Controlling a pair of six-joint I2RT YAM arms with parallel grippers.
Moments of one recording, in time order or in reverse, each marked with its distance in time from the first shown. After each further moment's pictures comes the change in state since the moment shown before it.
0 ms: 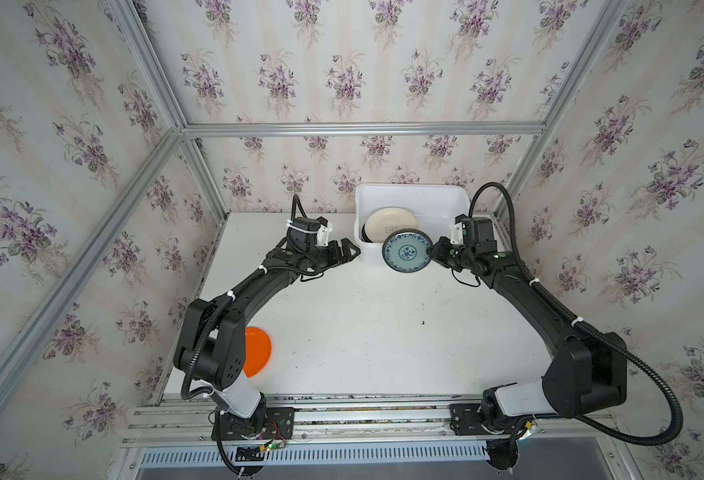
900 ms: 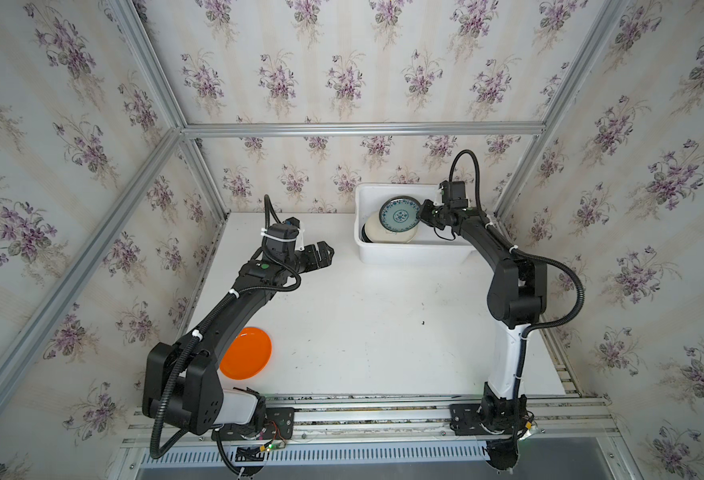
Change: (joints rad) left arm 0.056 -0.251 -0.126 -0.098 -0.270 0.103; right arm -0.053 0.717 0.734 -0.020 0.049 -0.068
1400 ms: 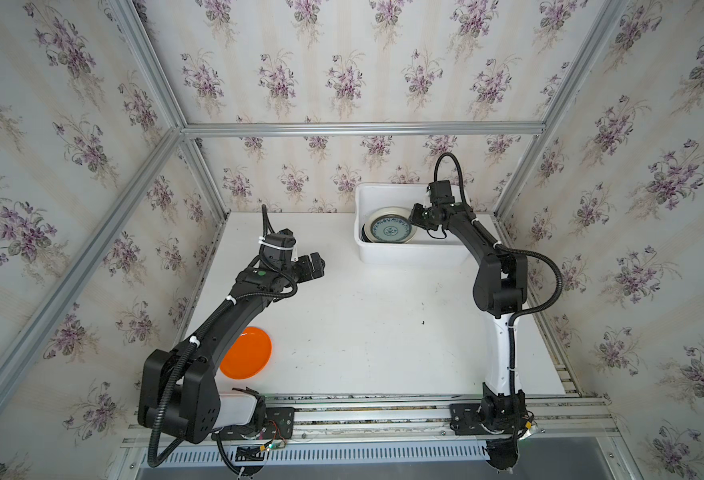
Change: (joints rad) left arm 0.025 -0.045 -0.093 -0.064 -0.086 0.016; right arm 0.034 0.132 0.180 -0.156 0.045 -0.102
